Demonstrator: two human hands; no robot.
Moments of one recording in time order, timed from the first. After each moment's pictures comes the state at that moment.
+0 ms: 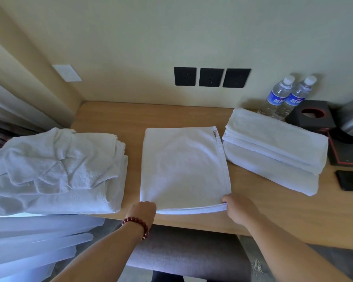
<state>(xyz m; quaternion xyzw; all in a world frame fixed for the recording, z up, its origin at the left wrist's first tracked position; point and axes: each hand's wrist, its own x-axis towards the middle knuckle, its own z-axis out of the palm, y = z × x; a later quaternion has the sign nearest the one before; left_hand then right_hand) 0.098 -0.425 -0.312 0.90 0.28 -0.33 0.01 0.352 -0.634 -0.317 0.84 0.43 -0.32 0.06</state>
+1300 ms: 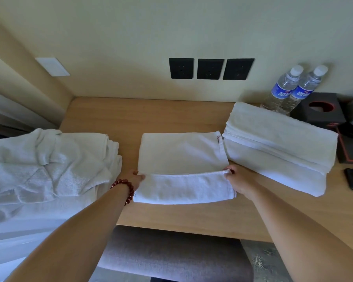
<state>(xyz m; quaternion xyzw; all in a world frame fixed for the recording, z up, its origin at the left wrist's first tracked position) 0.154 -0.320 -0.315 0.67 0.61 -0.17 0.39 0.420 -0.580 -0.328 0.86 0.18 -0.42 -0.25</state>
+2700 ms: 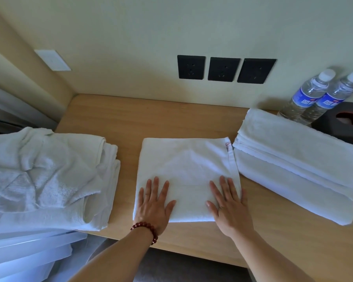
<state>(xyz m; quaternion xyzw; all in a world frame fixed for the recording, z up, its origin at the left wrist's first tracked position) 0.158 -0.416 -0.384 0.89 0.39 -0.19 0.12 0.359 -0.591 -0.409 0.87 0.47 -0.16 0.01</state>
